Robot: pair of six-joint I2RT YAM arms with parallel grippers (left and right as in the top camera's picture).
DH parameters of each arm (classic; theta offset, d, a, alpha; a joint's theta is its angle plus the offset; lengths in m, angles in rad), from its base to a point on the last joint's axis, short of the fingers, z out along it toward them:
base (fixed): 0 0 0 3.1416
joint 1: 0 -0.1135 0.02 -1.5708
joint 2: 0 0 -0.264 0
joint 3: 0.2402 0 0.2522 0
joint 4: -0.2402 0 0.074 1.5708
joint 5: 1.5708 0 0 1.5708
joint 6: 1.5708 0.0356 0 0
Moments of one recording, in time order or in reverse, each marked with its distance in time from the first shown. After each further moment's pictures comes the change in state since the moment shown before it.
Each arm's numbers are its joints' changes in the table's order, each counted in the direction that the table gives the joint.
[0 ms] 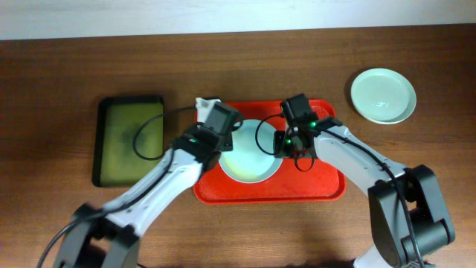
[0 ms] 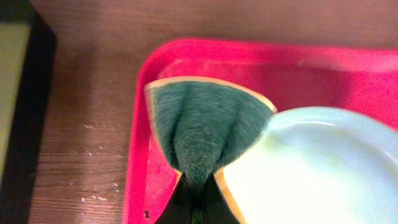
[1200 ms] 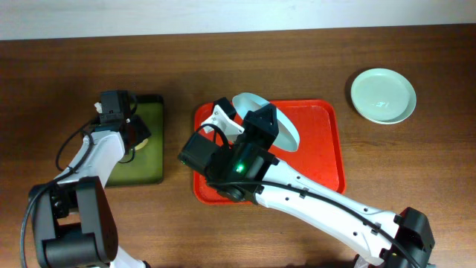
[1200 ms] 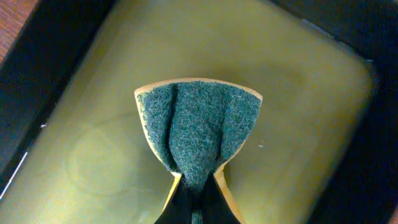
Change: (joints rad) left arm -0.645 -0.151 -0.008 0.024 0.187 0.083; right arm -0.641 0.045 0.476 -0.496 1.419 -0.578
